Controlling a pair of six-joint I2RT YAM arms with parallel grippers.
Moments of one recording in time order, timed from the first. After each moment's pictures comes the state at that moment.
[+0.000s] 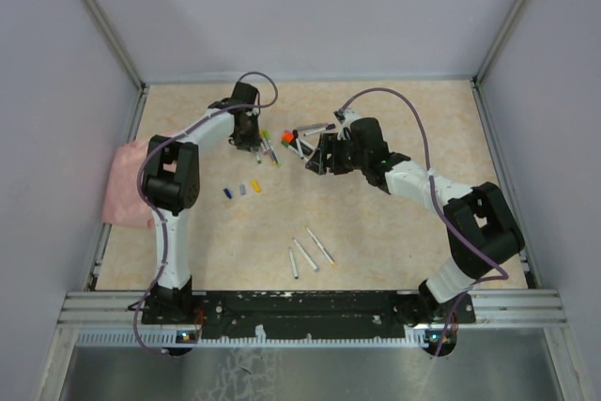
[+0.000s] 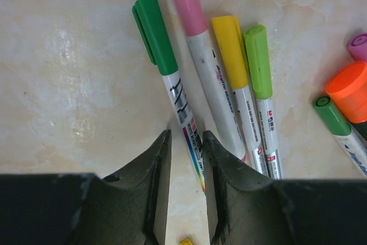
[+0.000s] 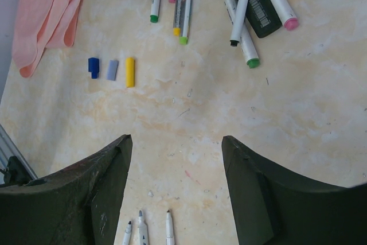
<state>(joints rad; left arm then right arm) -0.32 2.19 1.70 -0.59 -0.11 -0.37 0.51 1.57 0.95 0.07 -0.32 0.45</state>
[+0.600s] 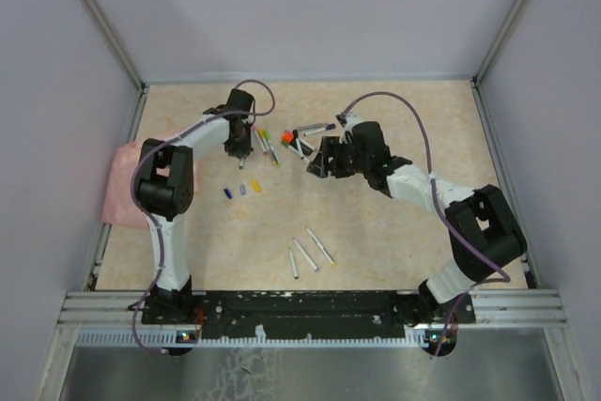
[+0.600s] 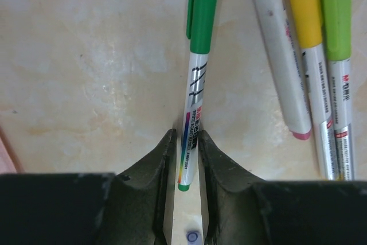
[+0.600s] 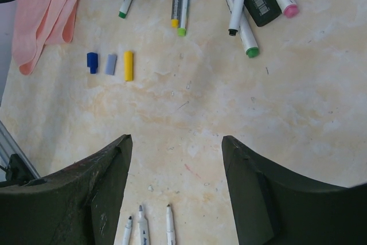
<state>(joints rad) -0.31 2.12 1.58 -0.59 -0.22 -0.28 0.51 1.55 0.92 0.08 -0.32 0.46</state>
